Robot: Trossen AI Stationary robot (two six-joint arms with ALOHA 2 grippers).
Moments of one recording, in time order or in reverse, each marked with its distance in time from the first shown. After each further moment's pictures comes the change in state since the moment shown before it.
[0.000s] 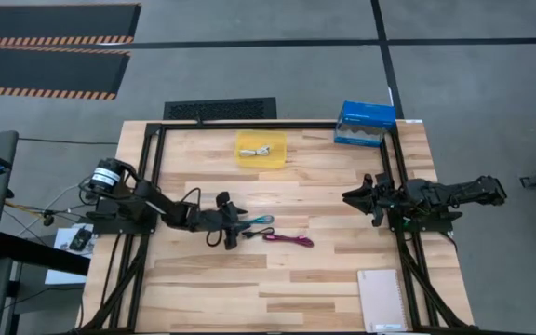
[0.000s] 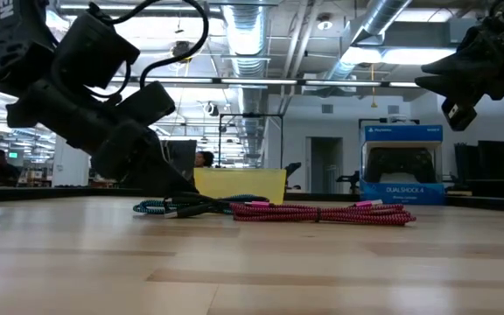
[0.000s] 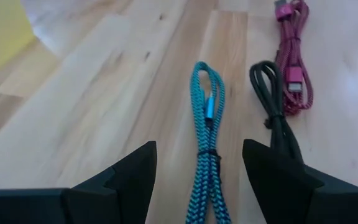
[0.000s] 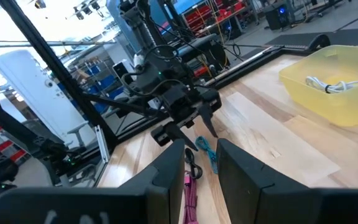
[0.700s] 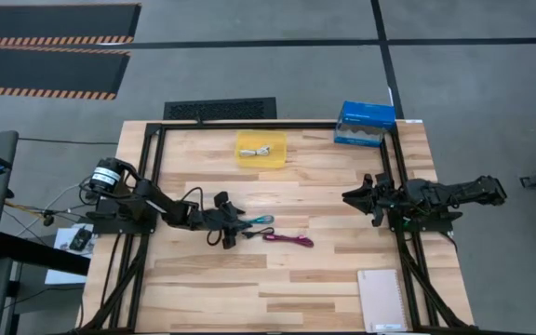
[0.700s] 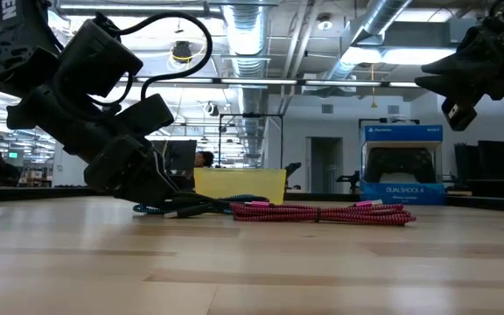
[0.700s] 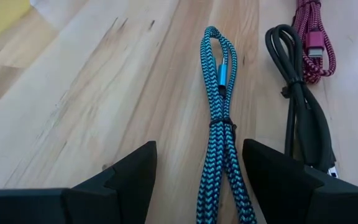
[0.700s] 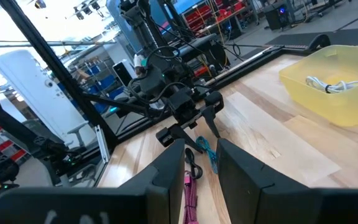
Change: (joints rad) left arm 0.014 0.000 0.000 -0.086 0.014 -0.021; right arm 0.000 0.000 0.000 0.000 0.000 0.001
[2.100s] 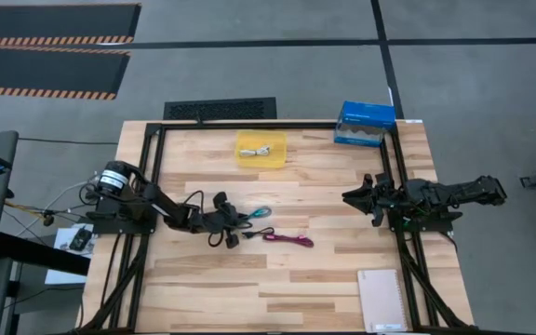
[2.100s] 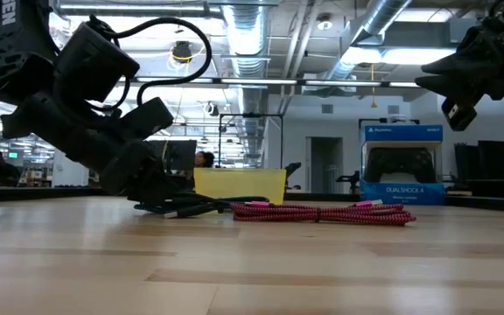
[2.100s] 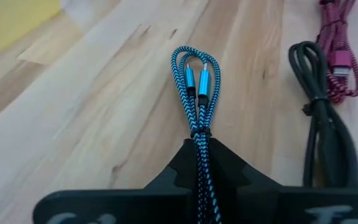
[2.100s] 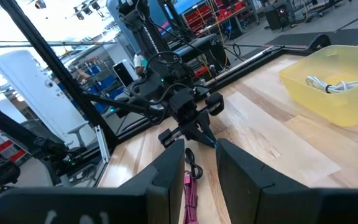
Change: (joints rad) left arm -0.020 0.064 -0.005 0.090 -0.113 -0.068; right arm 0.000 0.000 0.000 0.002 0.000 0.000
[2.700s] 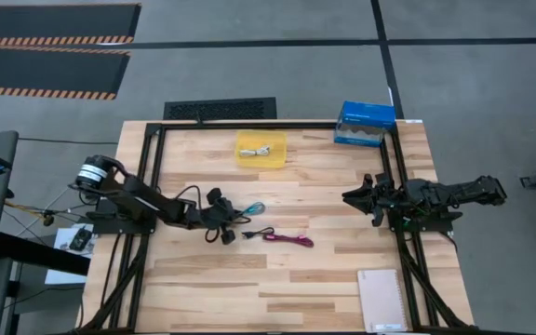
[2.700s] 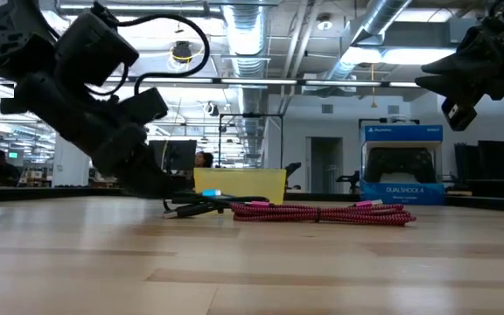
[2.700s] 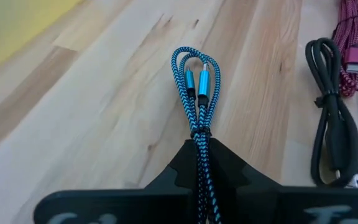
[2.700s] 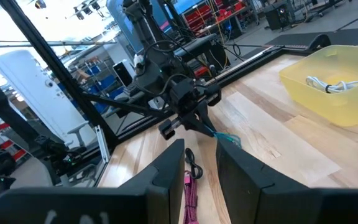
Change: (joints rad) left arm 0.015 -0.198 0.002 -0.277 0.016 -0.057; right arm 0.000 0.000 0.000 -0.001 0.000 0.000
